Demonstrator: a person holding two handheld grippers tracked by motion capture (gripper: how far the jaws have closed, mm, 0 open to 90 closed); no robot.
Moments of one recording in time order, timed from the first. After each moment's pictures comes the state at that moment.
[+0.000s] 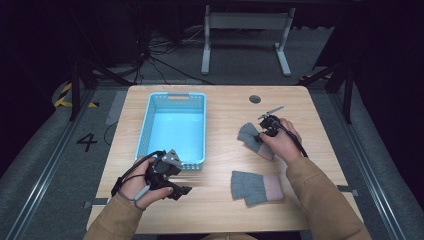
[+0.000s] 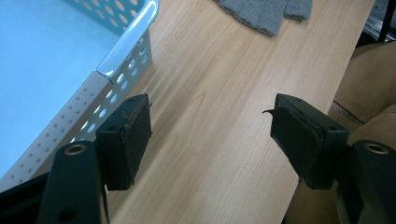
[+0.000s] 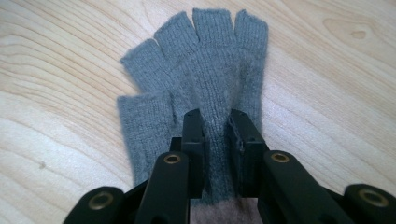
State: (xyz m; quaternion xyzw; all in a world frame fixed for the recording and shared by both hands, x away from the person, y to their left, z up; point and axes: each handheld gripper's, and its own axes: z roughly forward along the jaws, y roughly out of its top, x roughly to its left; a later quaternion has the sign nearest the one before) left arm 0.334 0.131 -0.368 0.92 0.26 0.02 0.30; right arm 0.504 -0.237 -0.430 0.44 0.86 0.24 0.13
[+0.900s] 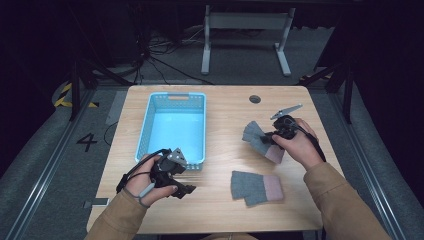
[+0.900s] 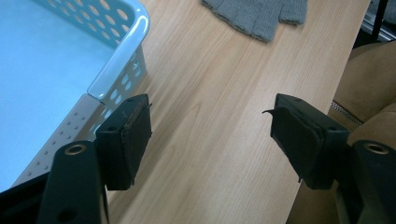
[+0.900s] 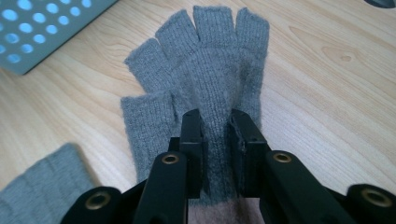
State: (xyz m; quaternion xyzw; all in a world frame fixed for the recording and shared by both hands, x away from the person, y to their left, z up) left arm 0.338 0.119 -0.367 0.92 0.25 0.01 0.30; right arm 0.460 -0.257 -0.378 0.39 0.87 0.30 0.11
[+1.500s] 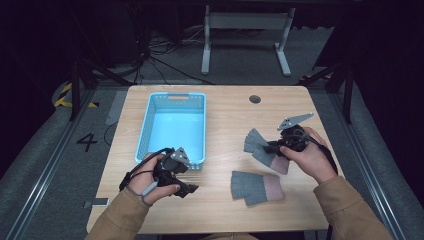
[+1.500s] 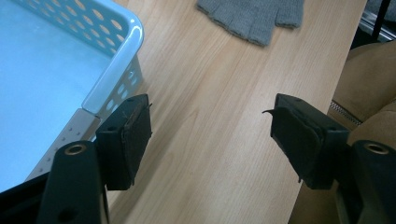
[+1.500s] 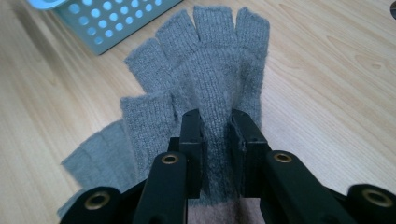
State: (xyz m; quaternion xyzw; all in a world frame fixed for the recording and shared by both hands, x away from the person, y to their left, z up) left arm 0.341 0.114 -0.366 0.92 0.24 0.01 0.30; right arm 0.409 -0.259 -0.355 0.34 0.88 0.32 0.10
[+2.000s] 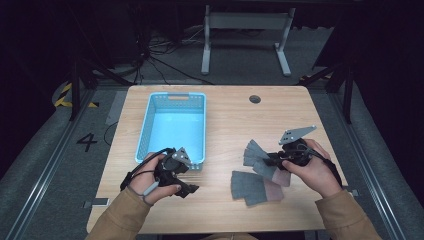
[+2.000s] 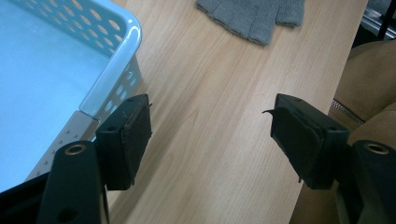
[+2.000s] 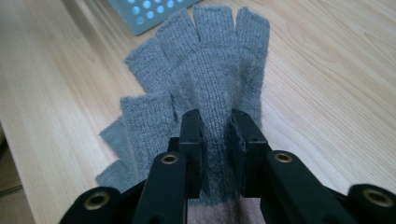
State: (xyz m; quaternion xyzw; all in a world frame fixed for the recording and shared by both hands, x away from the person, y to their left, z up) left arm 0.342 0.111 -0.367 0.93 0.24 0.01 0.29; right arm 0.372 -0.255 -0.357 0.30 0.89 0.33 0.09
